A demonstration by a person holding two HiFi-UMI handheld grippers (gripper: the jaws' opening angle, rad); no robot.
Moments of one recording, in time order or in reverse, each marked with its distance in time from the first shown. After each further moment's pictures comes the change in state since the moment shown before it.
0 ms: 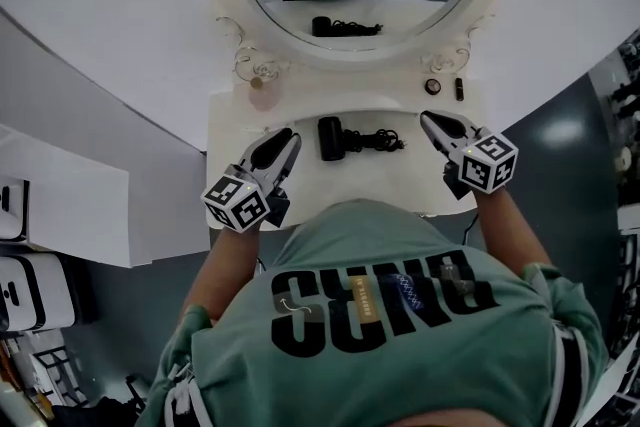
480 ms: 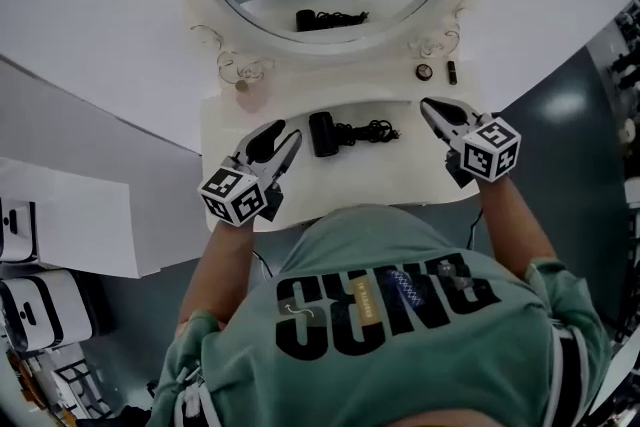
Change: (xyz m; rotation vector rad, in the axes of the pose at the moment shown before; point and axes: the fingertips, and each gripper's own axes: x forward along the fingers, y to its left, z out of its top) left arm 0.028 -0.001 -0.011 0.083 0.152 -0.023; right arm -0.013 -0.024 -0.006 0.024 -0.008 -0.044
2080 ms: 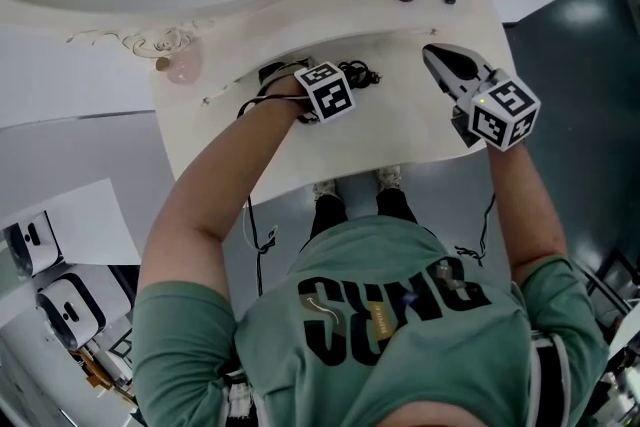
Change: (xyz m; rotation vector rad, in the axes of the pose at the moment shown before) left arm 0.189 0.044 -0.309 0.745 1.424 -0.198; right arm 0.005 -0.112 -0.113 0.120 -0.004 -0.036
